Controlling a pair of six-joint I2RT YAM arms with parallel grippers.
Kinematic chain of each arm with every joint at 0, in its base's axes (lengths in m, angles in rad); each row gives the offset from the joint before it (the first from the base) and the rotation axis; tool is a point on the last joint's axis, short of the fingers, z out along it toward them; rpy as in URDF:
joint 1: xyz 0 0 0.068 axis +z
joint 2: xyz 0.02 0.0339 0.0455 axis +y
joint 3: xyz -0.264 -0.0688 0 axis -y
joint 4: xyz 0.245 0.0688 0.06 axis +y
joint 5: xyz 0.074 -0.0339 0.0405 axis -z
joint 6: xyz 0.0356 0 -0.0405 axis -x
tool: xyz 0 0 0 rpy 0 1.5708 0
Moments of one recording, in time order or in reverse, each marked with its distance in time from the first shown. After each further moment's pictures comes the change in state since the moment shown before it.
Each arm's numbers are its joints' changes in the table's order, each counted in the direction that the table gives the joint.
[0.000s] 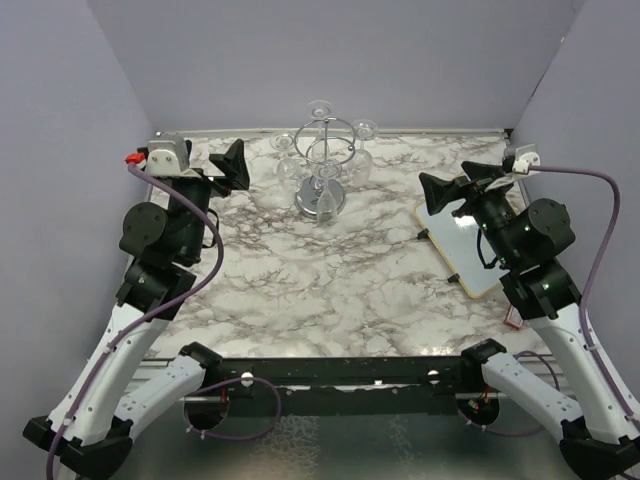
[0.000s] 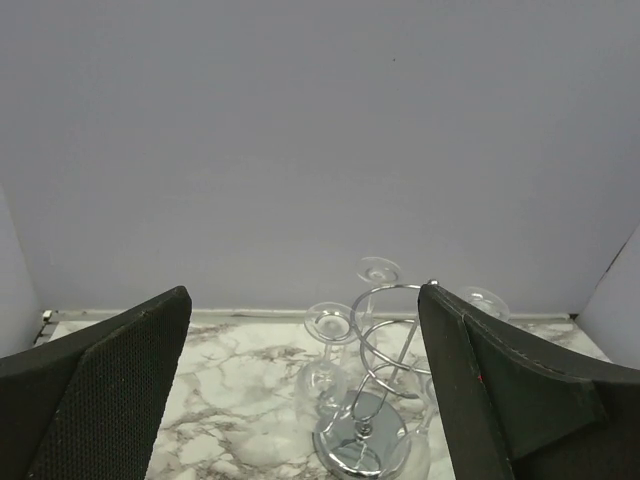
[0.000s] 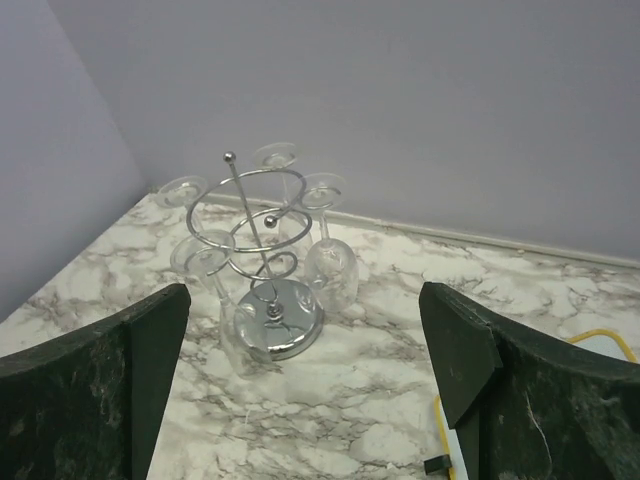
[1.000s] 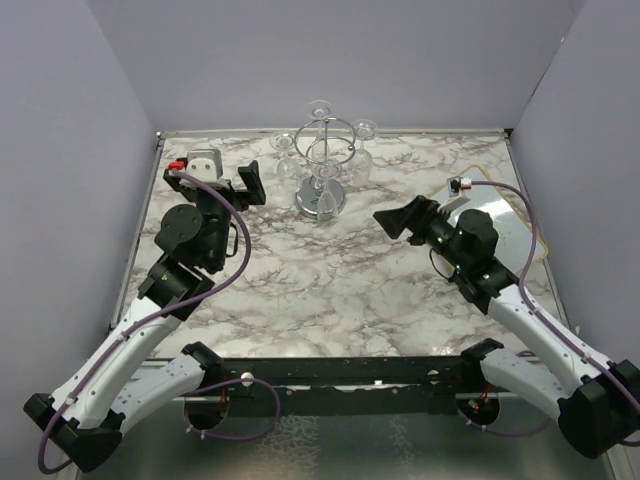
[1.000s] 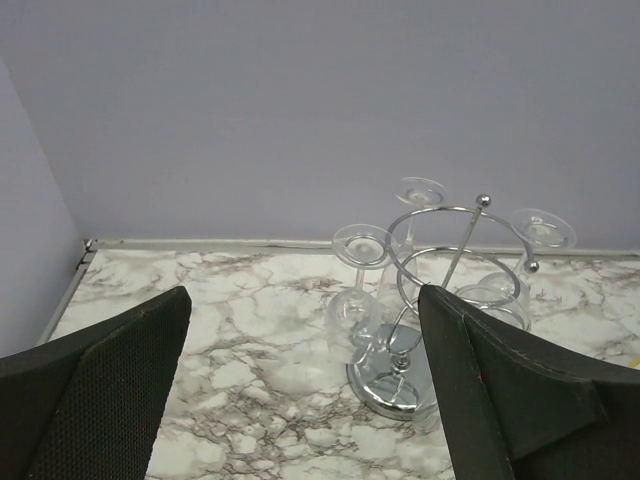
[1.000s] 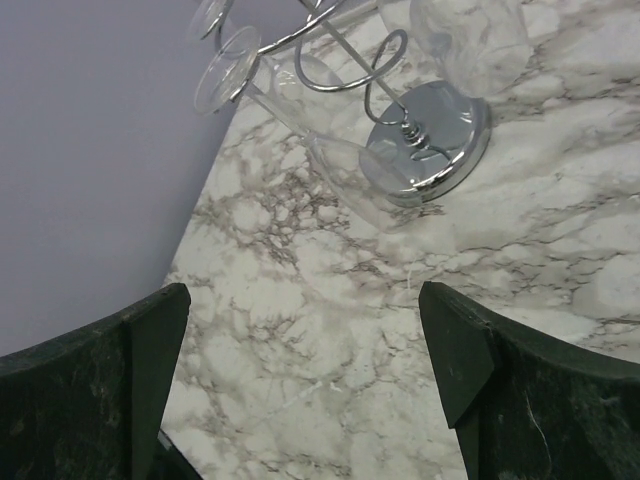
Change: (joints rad) left arm -0.141 0.021 -0.122 0.011 -0.203 -0.065; right arm 0.040 0.136 -0.398 -0.246 -0.158 -0.536
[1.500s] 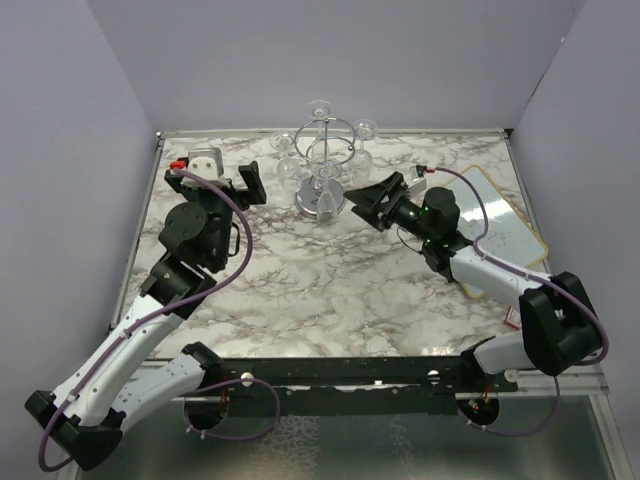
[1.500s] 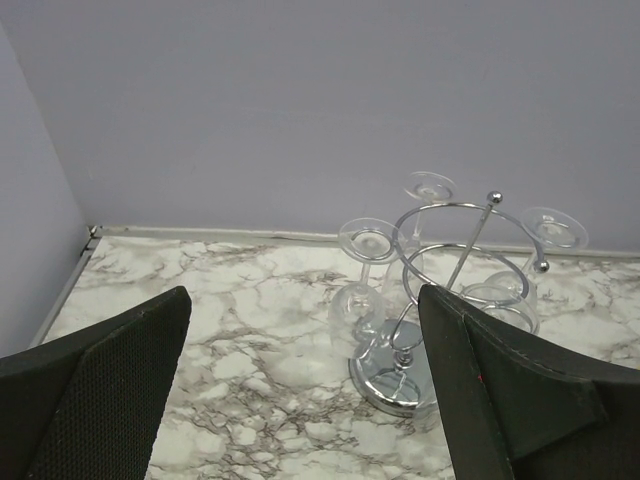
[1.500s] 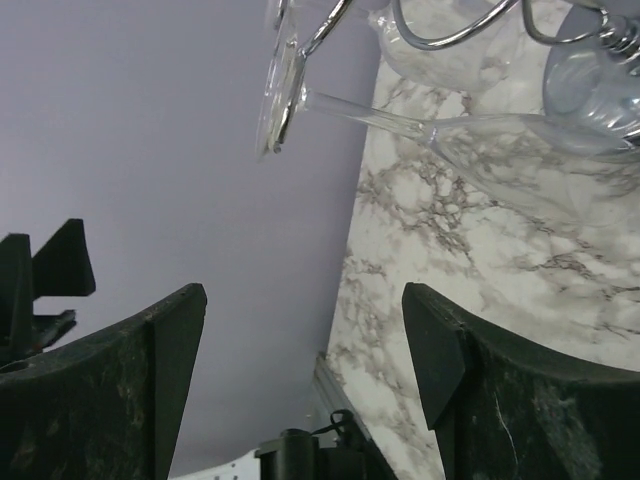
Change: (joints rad) left arm -0.005 0.012 -0.001 0.008 -0.038 0.022; right arm 0.020 0.457 0.085 -0.432 -0.230 -0.525
